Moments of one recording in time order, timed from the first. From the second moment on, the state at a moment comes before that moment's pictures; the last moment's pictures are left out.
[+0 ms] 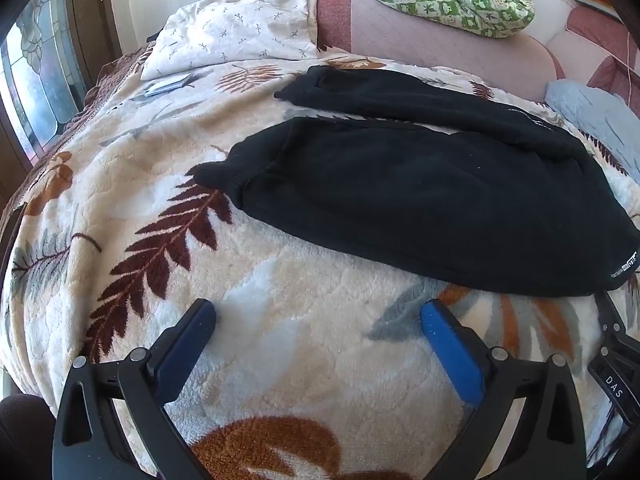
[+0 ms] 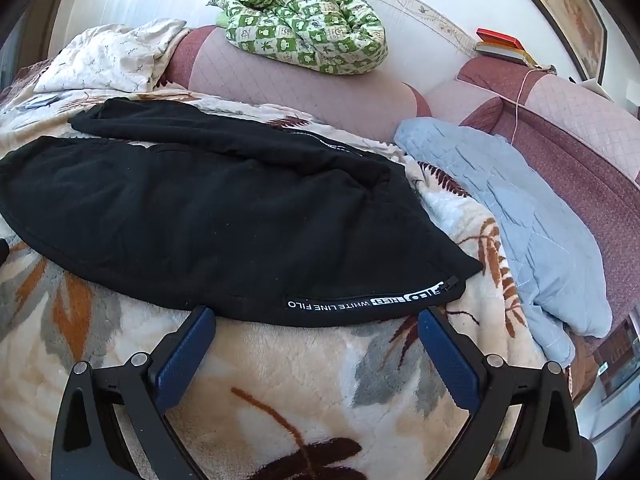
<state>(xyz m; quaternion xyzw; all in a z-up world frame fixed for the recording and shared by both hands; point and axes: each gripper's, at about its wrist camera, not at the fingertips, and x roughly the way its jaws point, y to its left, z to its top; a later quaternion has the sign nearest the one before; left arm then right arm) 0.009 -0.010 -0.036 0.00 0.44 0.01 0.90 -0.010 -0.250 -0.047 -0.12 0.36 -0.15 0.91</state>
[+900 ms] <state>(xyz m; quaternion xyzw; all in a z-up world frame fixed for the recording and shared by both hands) 0.008 -0.012 -0.035 0.01 0.43 0.01 0.90 -0.010 -0.249 -0.052 -0.13 0.36 -0.15 0.91</state>
